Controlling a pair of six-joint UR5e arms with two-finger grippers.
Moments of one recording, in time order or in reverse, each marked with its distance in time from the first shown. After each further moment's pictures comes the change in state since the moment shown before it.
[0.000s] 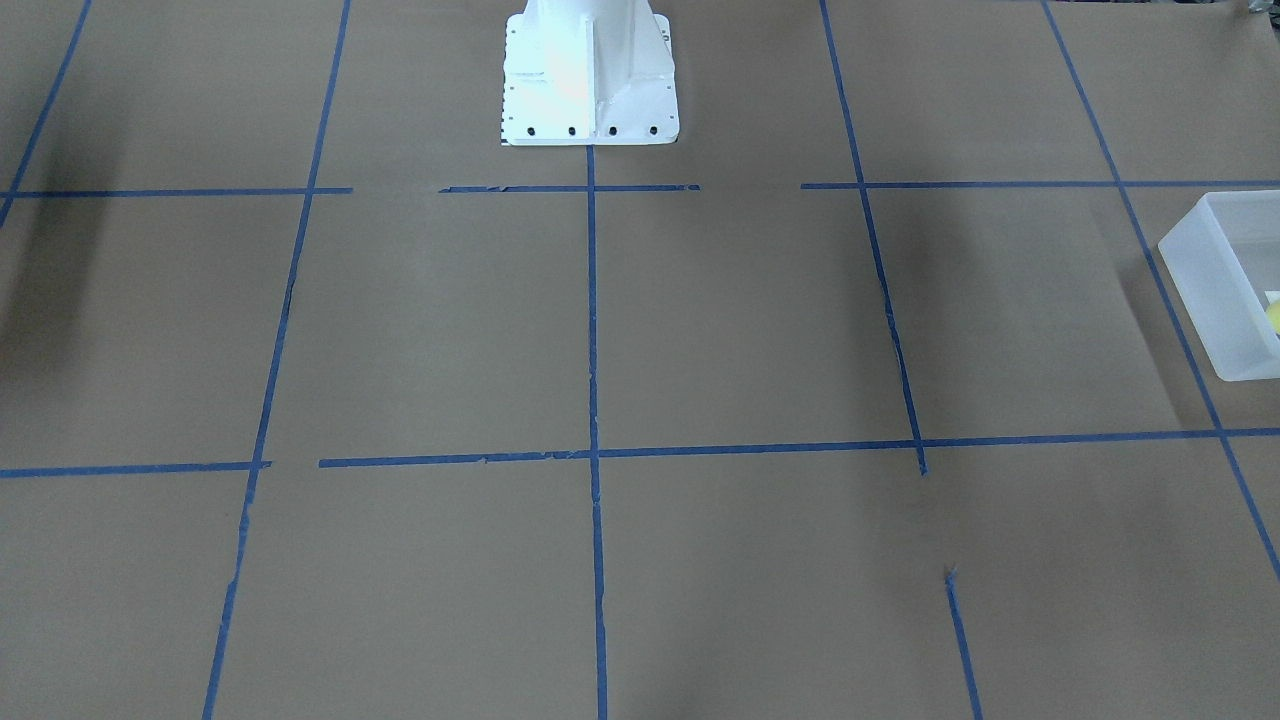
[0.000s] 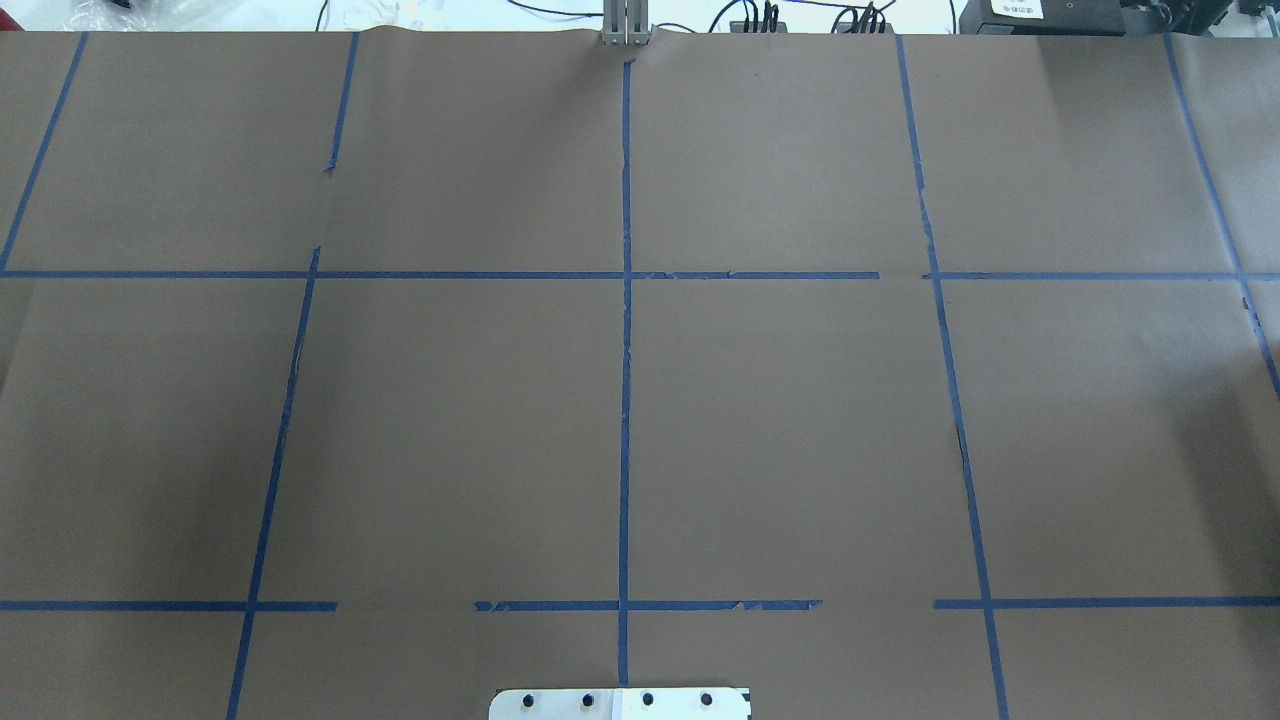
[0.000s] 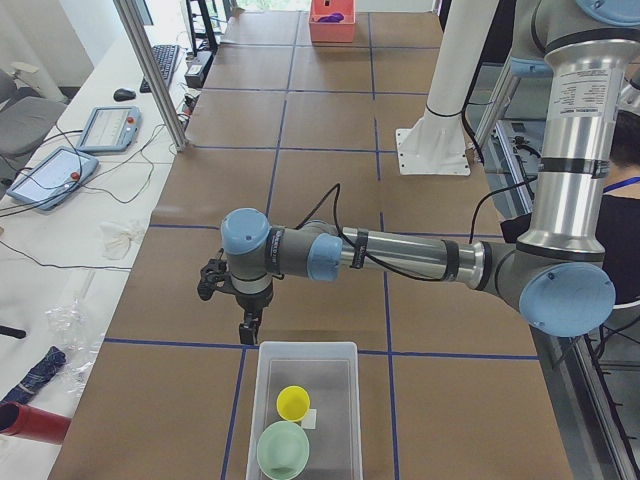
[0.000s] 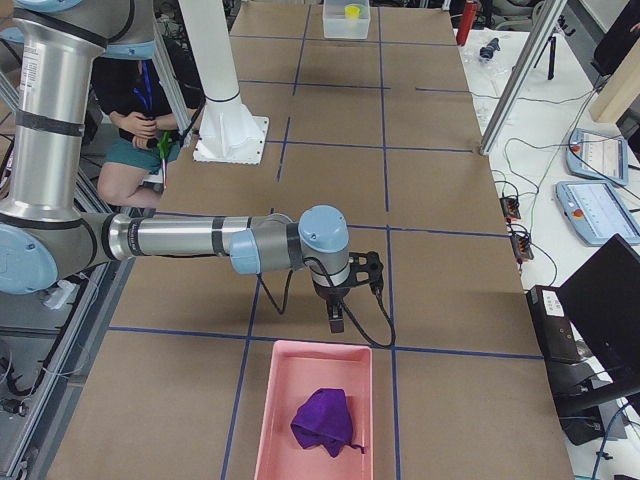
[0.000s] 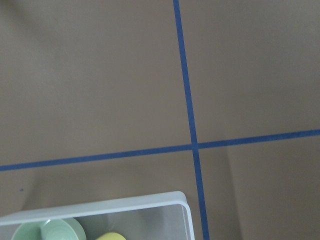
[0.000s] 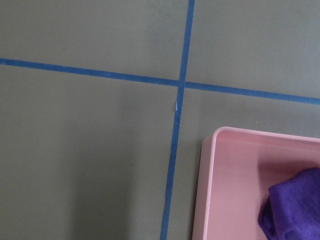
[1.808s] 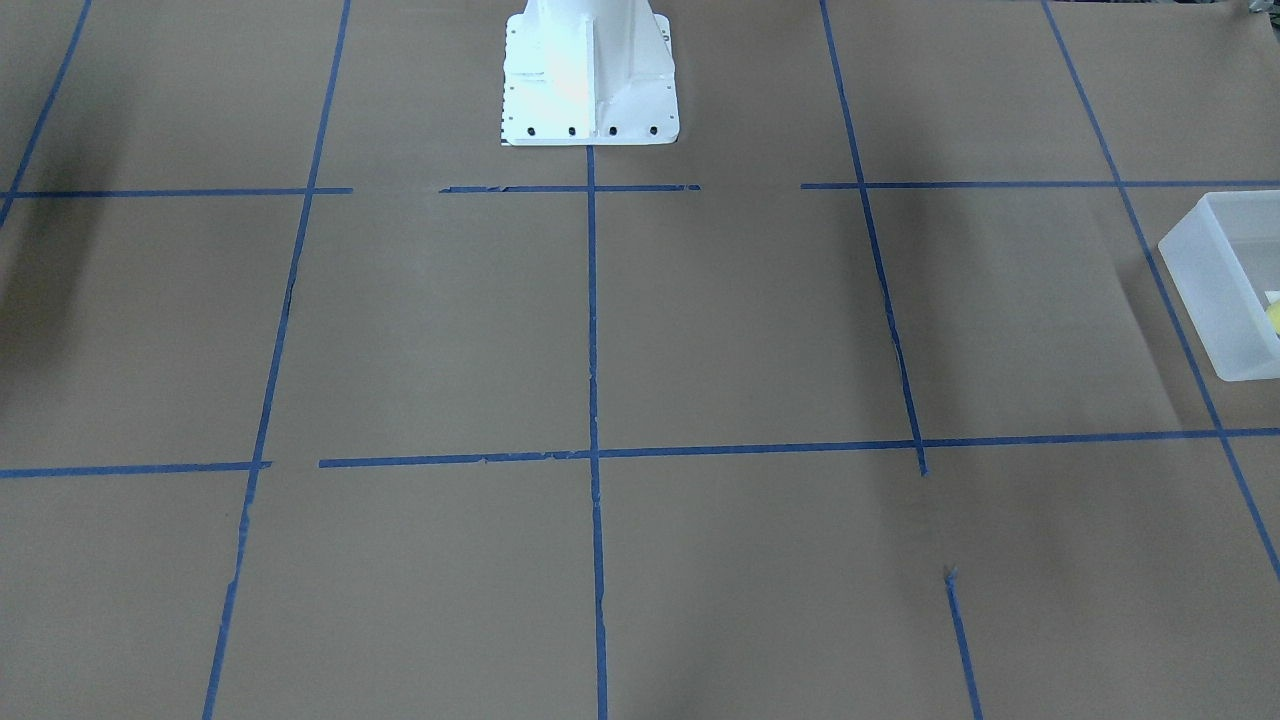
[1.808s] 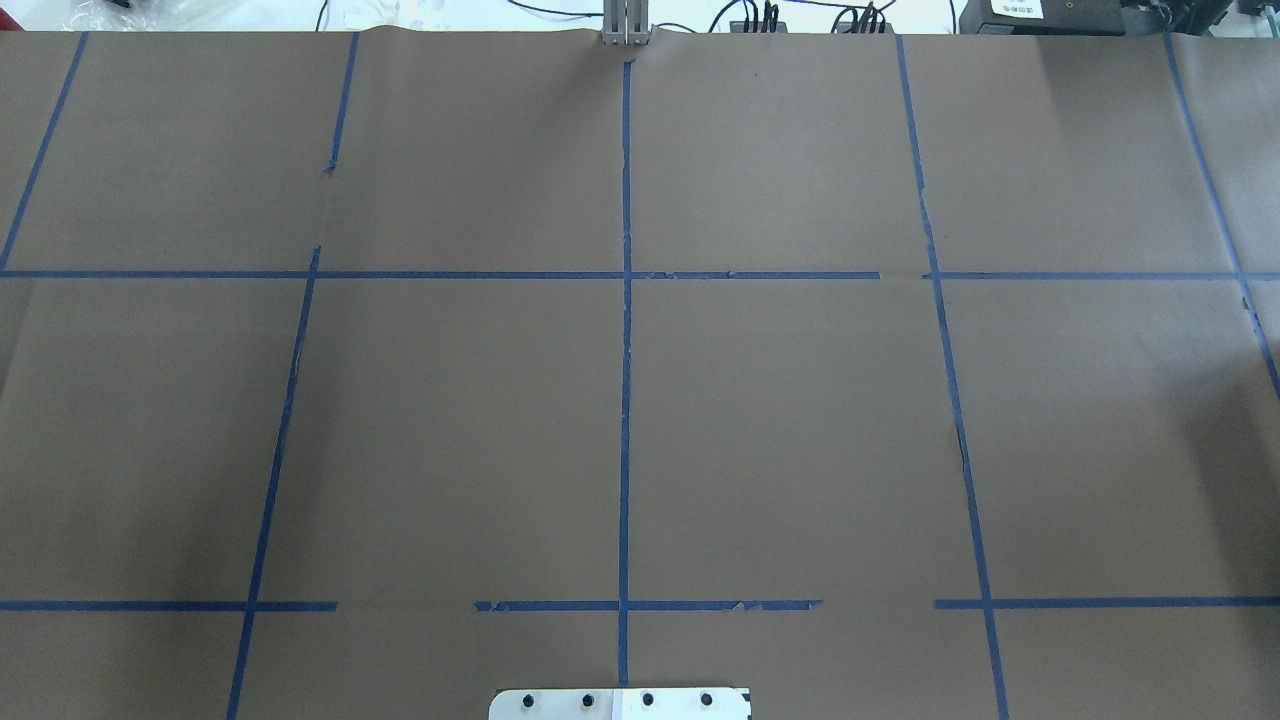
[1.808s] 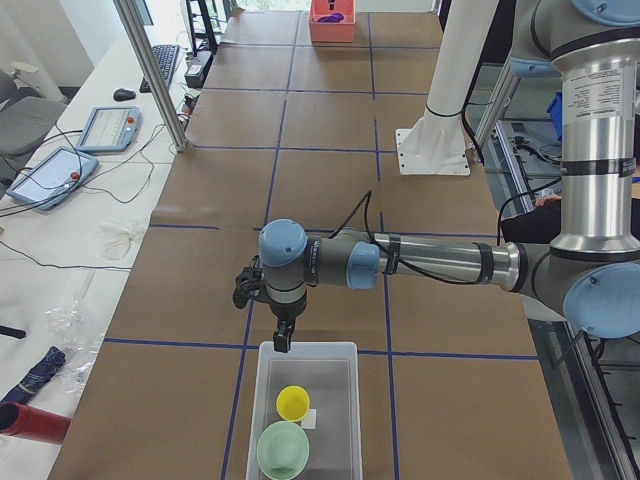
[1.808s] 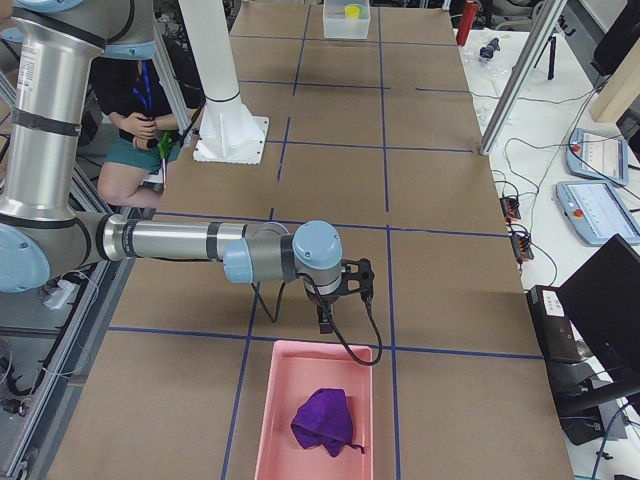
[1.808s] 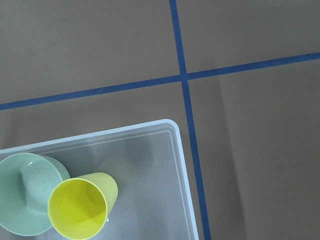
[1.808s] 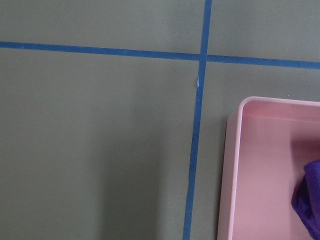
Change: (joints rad) left arm -0.002 0.136 -0.105 -0.016 -0.016 0.050; right arm -0.002 -0.021 -0.025 0.004 0.073 -0.002
